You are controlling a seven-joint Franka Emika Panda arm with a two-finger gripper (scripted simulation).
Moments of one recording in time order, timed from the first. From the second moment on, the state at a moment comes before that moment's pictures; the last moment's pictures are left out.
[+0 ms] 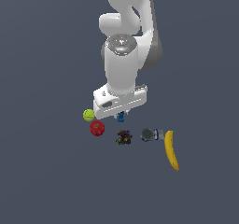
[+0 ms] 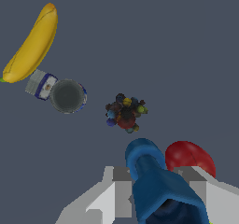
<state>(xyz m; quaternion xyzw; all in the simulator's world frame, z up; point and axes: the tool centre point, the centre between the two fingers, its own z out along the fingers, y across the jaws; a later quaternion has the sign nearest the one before) 0.025 0.006 0.194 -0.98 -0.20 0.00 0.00</state>
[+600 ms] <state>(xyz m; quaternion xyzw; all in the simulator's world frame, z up) 0.041 -0.105 0.302 -0.98 -0.20 0.00 0.00</state>
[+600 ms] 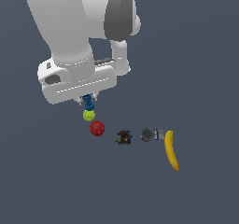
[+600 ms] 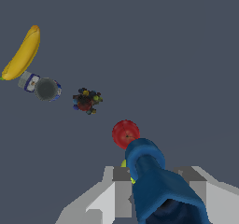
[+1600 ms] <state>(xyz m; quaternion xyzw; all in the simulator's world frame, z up) 0.065 -0.224 0.417 -0.98 -0.20 0.00 0.00</state>
